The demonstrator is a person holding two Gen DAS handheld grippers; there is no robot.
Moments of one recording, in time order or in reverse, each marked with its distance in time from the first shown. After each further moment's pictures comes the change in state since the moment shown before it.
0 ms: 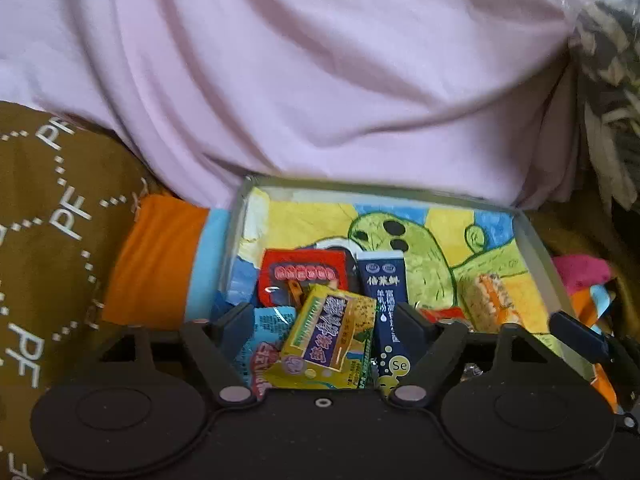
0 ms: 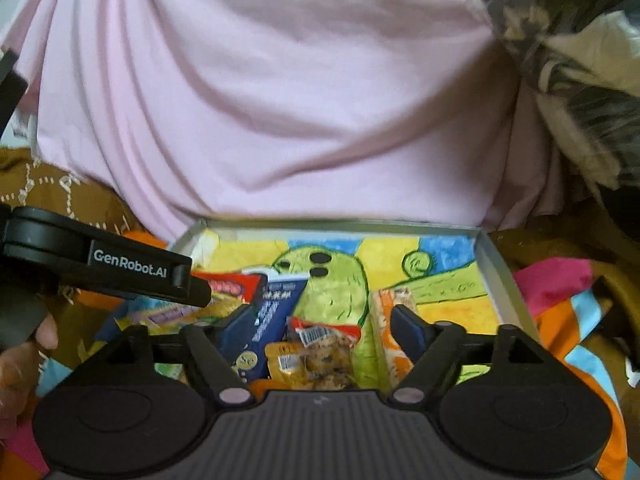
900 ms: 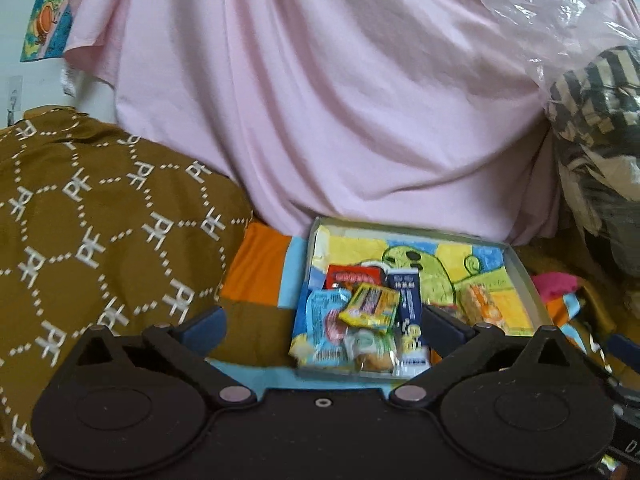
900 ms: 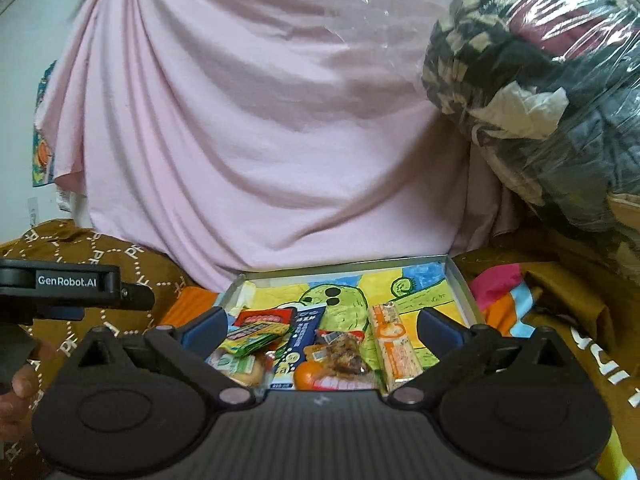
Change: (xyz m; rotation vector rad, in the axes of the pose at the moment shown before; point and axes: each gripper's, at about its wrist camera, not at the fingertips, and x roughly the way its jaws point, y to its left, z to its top) left arm -0.146 0.024 -0.051 -0.026 -0.170 0.097; right arm -0.138 0.002 -0.011 0.096 -0.137 0.040
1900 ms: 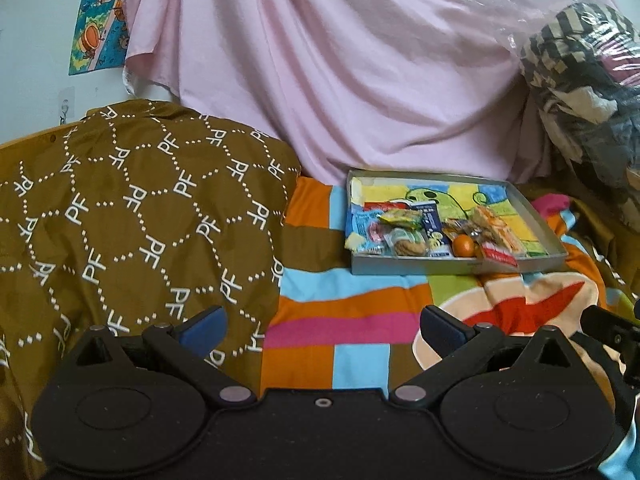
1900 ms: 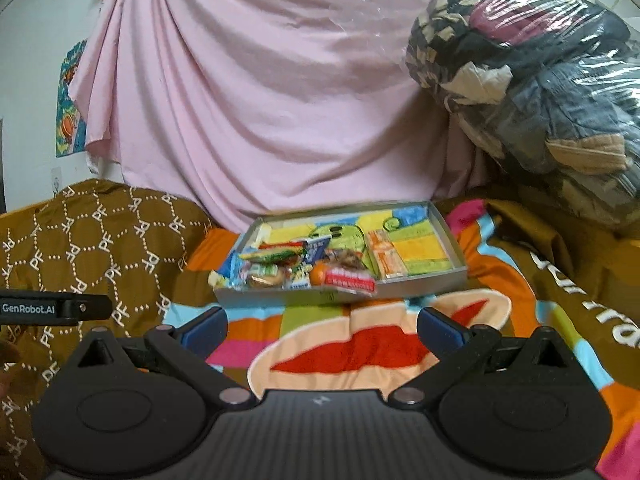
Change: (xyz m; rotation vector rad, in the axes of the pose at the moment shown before) left arm -0.108 0.026 -0.107 0.100 -0.025 0.080; right arm -0.104 0.021 -0.069 0.011 0.078 -0.020
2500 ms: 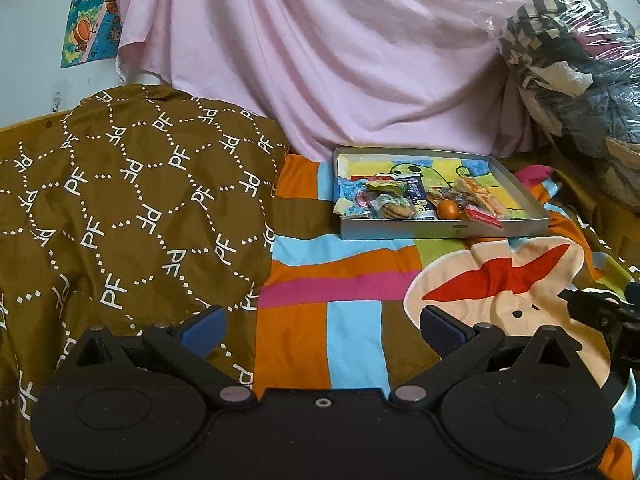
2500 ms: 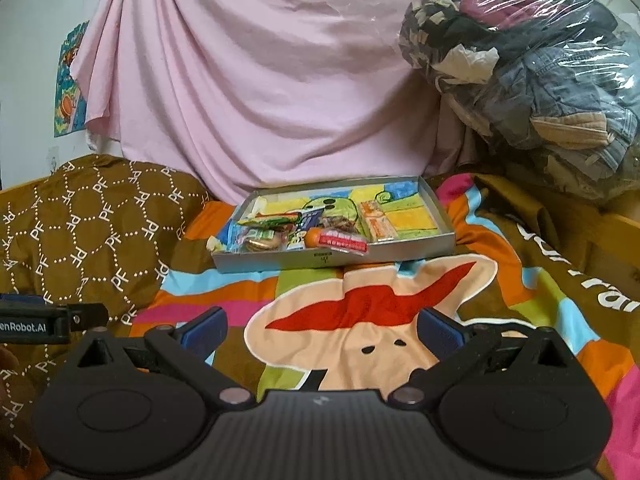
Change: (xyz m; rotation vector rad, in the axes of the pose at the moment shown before) left arm -0.015 0.002 -0.035 0.031 0.022 -0.035; right arm -0.016 0.007 -0.025 -0.016 0.041 -0.022
